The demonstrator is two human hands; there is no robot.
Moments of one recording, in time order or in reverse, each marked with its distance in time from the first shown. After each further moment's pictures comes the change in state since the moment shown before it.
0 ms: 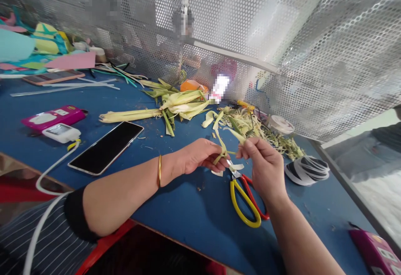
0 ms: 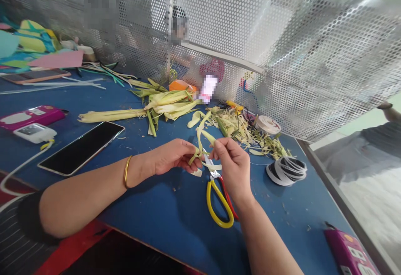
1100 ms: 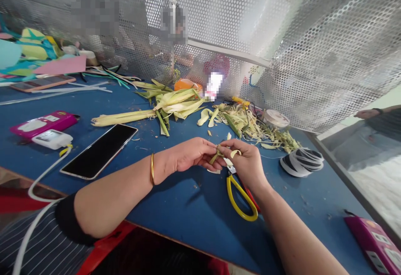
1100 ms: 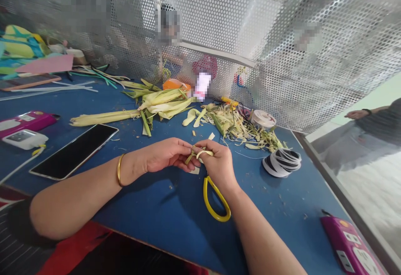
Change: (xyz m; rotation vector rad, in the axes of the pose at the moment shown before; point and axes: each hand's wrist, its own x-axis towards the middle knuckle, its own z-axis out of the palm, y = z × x) left_hand 0.006 -0.003 -0.009 0.005 -0.147 -0.022; right_hand 0.001 0.020 0.008 -0.267 -0.059 0.143
